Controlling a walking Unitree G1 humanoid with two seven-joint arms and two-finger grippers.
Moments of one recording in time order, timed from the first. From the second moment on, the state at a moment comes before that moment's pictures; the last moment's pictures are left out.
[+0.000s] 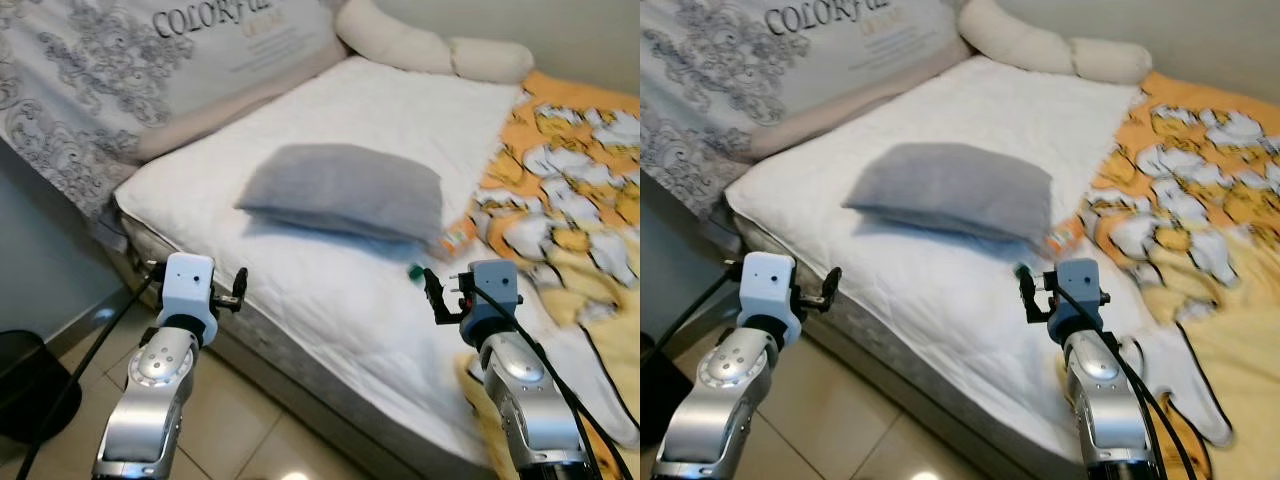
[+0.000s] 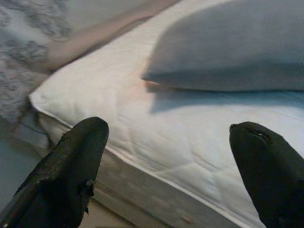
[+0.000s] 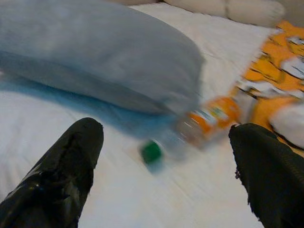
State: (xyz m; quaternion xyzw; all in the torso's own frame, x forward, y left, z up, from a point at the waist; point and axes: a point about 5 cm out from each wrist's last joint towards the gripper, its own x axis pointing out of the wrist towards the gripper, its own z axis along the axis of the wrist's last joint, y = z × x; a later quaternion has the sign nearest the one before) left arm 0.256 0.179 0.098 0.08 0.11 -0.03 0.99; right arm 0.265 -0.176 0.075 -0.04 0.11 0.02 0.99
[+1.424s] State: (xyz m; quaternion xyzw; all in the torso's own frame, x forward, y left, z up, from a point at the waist) left arm 0.256 0.164 0.122 0.20 0.15 -0.33 0.91; right arm 0.356 -0.221 0.087 -0.03 0.29 -0.10 0.95
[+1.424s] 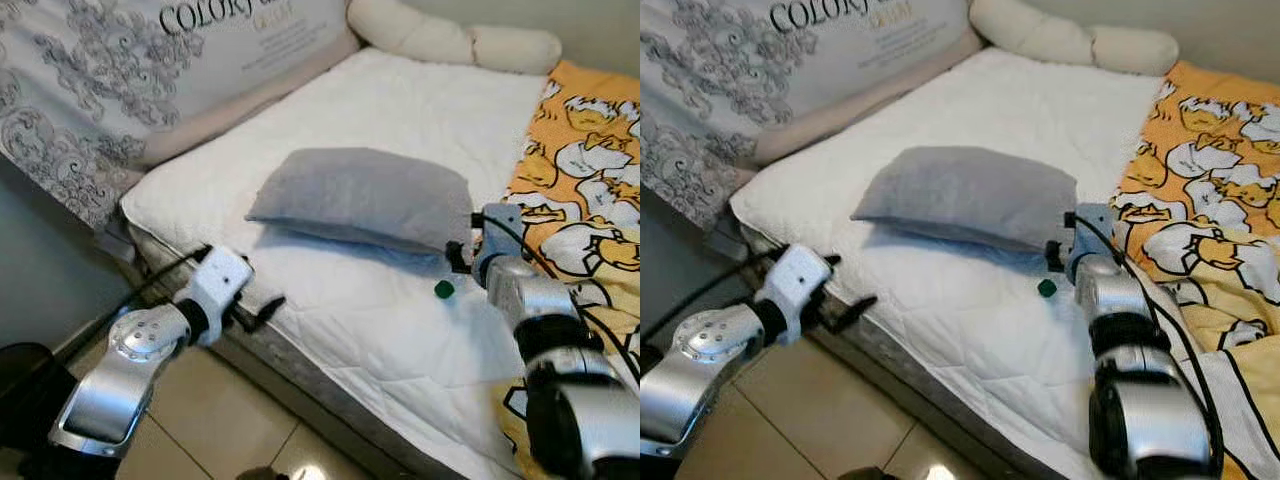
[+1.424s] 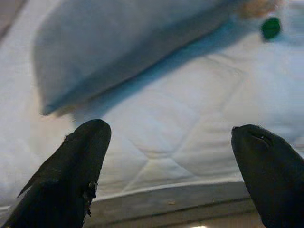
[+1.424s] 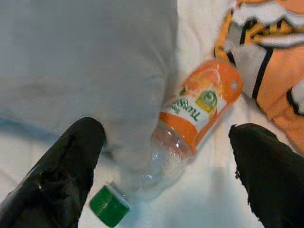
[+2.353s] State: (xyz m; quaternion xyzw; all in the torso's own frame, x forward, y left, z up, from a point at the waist) left arm 0.209 0.160 0.142 0.18 0.19 -0.36 0.90; right arm 0.362 -0.242 0.091 0.05 0.27 -0.18 0.94
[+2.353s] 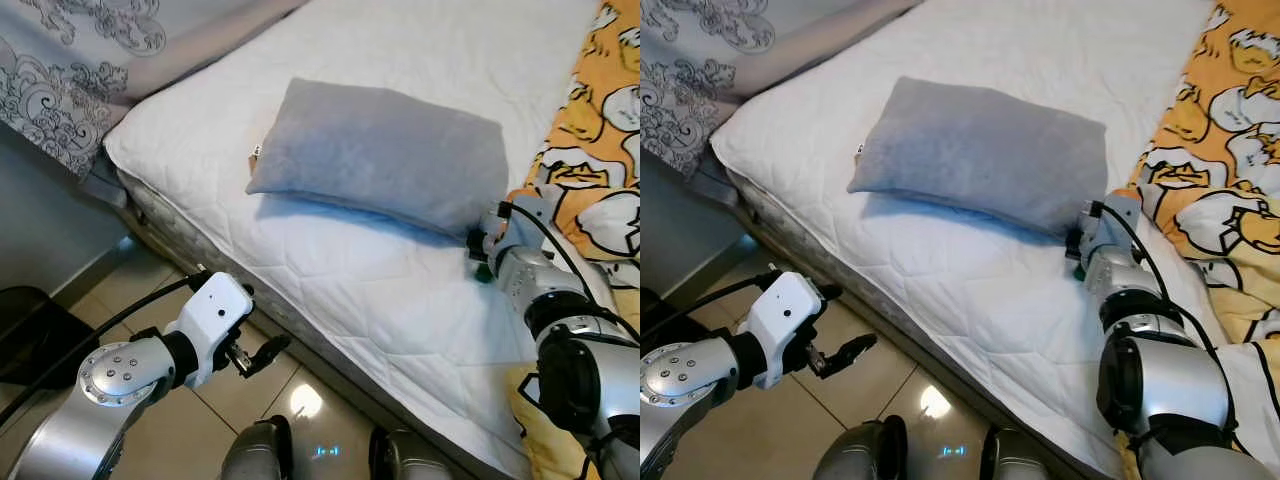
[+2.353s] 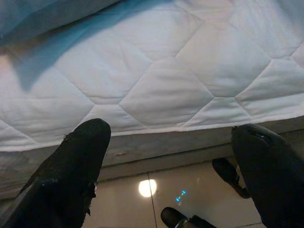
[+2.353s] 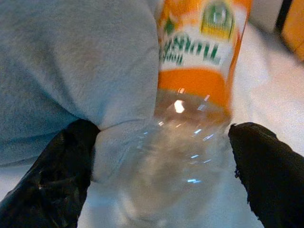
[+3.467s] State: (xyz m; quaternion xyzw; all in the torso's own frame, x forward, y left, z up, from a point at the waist) left arm 0.211 0.150 0.156 0.15 0.16 -0.39 0.89; right arm 0.348 -0.269 0.084 0.19 0.26 -0.21 0.92
